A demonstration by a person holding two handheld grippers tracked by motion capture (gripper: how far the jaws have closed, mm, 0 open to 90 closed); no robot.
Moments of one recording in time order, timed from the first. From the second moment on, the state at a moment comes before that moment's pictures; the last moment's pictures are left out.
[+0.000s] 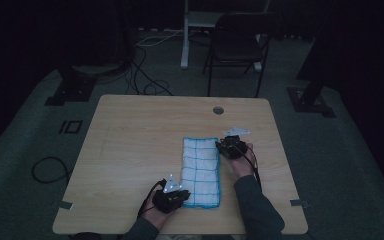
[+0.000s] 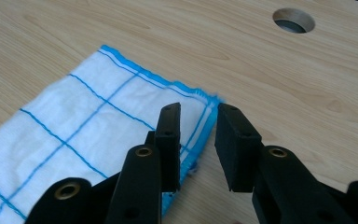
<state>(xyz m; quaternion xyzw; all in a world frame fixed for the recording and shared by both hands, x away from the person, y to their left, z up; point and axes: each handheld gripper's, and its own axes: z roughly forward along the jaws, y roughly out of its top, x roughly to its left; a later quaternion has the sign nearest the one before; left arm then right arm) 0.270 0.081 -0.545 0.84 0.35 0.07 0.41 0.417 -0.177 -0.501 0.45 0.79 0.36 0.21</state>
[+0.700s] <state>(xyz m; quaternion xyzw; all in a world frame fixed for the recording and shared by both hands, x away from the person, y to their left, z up) 0.332 0.095 -0.514 0.81 0.39 0.13 0.42 0.414 -0.180 -0.512 0.45 0.79 0.35 0.21</state>
